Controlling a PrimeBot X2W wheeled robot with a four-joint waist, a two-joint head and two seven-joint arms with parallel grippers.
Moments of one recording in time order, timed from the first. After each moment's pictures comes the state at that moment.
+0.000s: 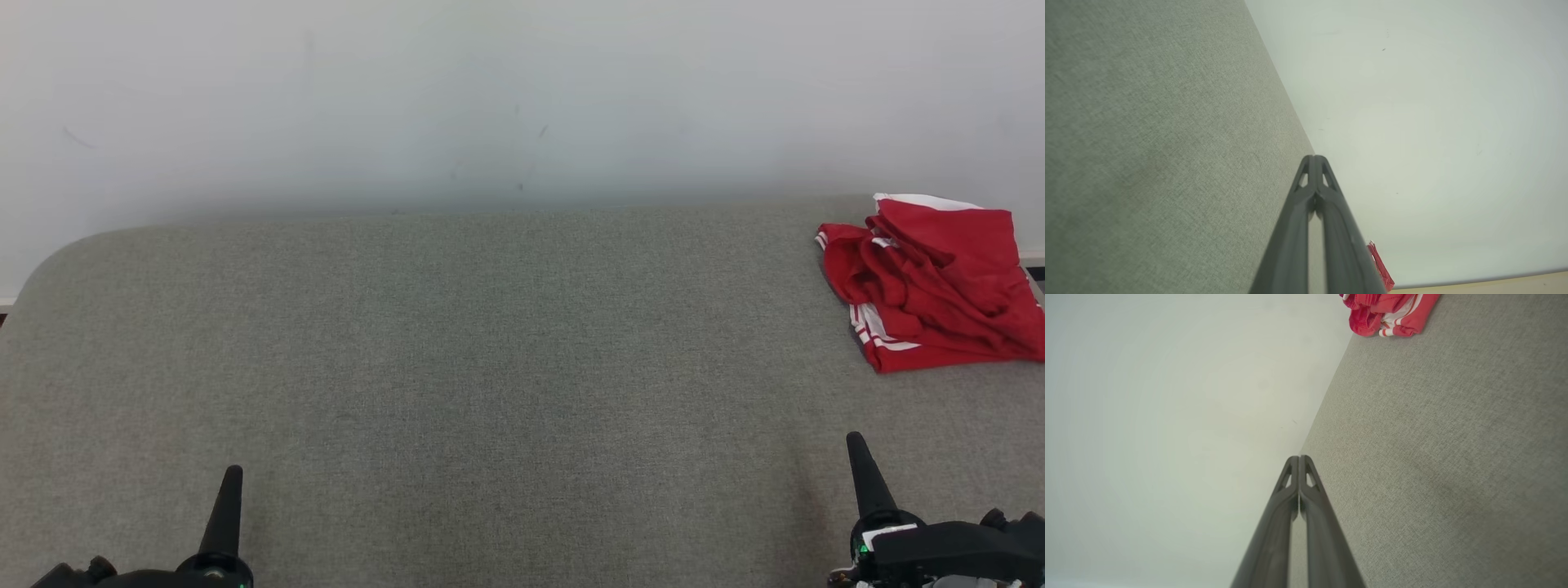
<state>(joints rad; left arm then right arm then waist) -0.06 0.06 0.10 0.25 -1.25 -0.13 0.02 -0.06 -0.05 -0.07 0.25 1.22 0.13 0.02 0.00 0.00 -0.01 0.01</state>
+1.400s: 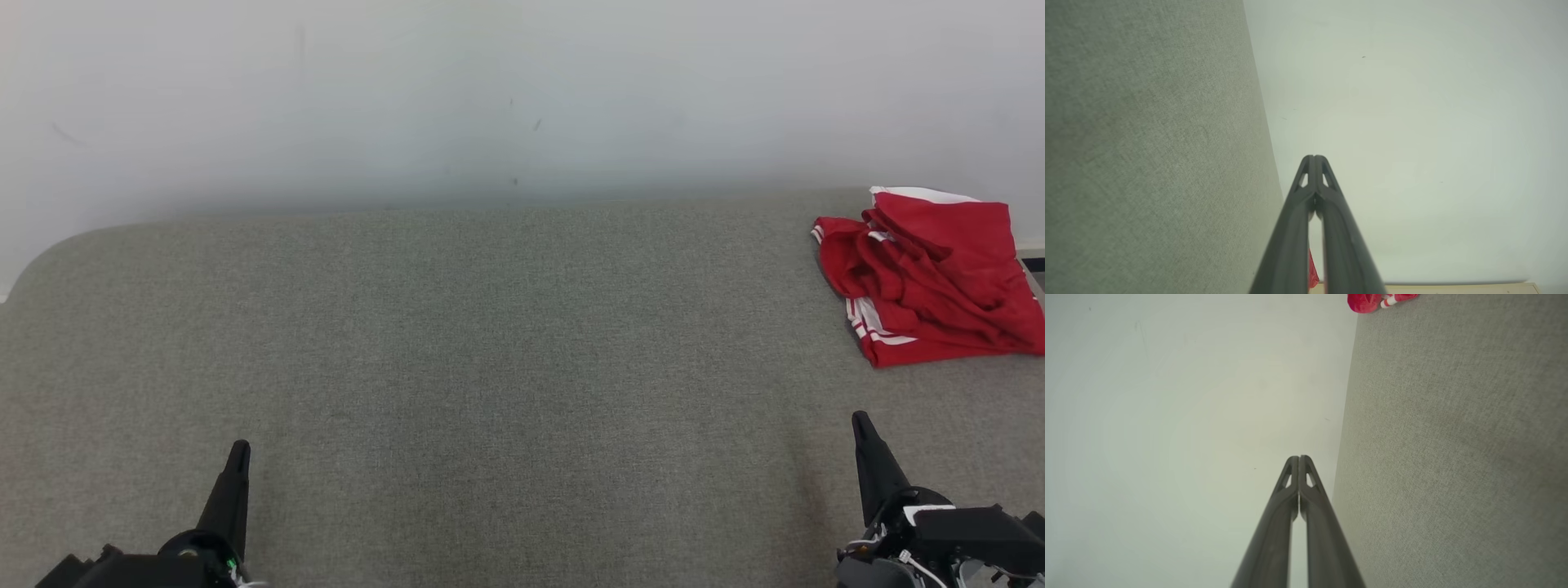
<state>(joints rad) -0.10 0.05 0.11 0.25 -1.57 -0.13 0.10 -0.10 -0.05 -0.11 0.25 1.57 0.13 0.10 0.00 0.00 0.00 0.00</state>
